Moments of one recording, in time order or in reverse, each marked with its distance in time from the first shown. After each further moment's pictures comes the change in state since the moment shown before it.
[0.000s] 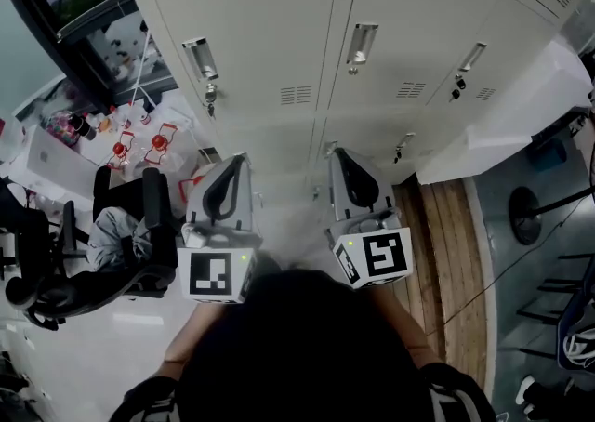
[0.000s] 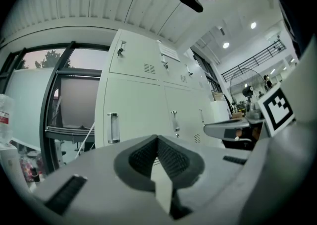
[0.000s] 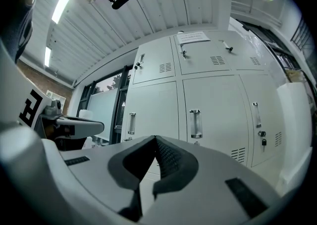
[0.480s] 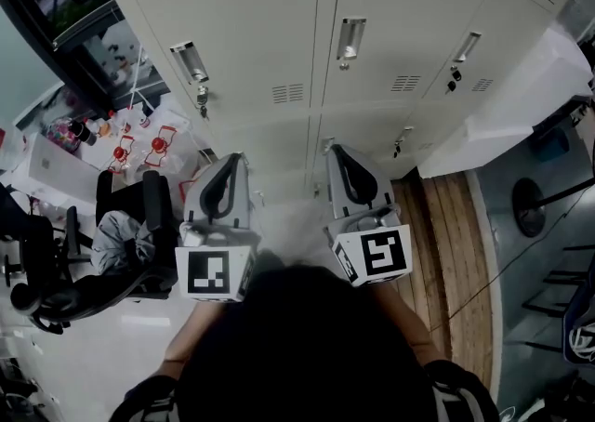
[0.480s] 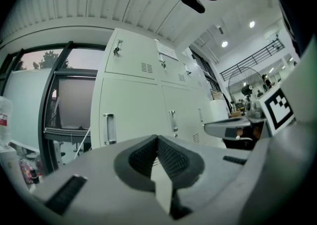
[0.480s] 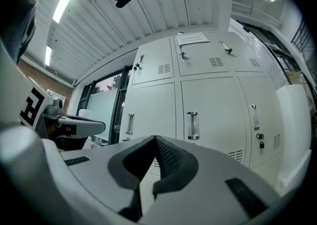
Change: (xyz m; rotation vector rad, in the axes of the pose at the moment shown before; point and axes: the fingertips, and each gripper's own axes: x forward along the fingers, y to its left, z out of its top) left arm 0.008 -0.009 0.003 0.017 0.006 -0.009; right arm -0.004 -0.009 0.002 -0.011 -0.006 -0.003
